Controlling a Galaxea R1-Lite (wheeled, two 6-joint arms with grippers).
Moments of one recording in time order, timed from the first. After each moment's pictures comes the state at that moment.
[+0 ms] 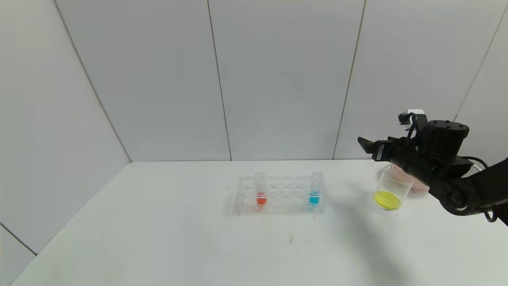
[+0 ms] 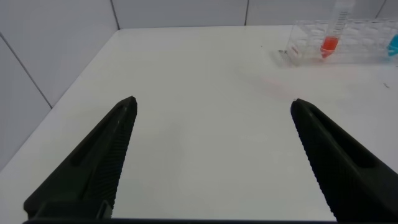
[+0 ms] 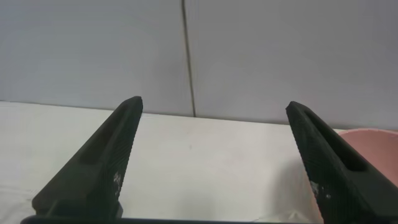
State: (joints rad) left arm 0.00 0.00 0.00 0.00 0.00 0.00; right arm 0.10 2.05 -0.98 -1.00 0.02 0.07
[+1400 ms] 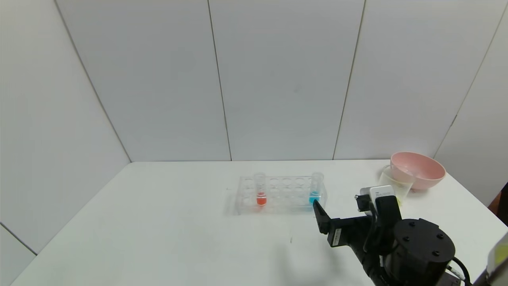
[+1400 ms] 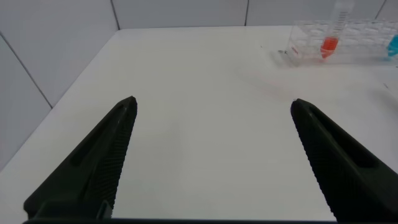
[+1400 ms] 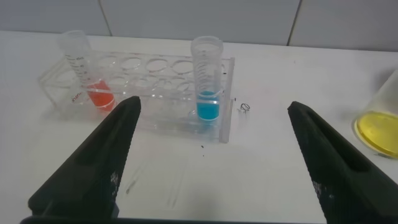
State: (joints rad) left arm 0.00 0.00 0.00 0.00 0.00 0.00; right arm 0.76 2.01 -0.37 -1.56 -0.59 0.10
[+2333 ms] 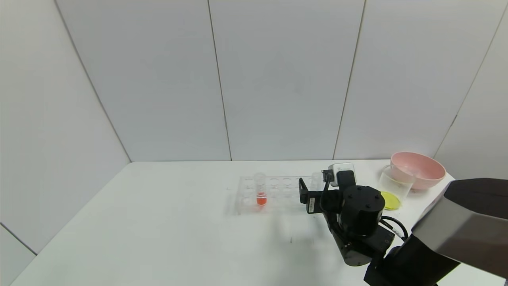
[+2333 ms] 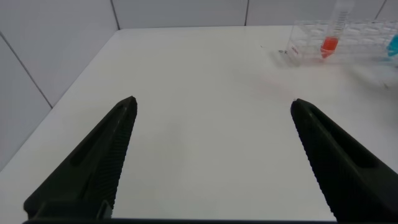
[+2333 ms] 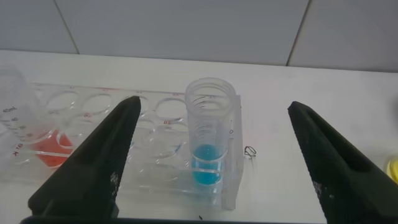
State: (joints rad) left arm 0.00 0.00 0.00 0.00 0.00 0.00; right arm 0.66 2.20 -0.74 -1.43 -0.58 0.04
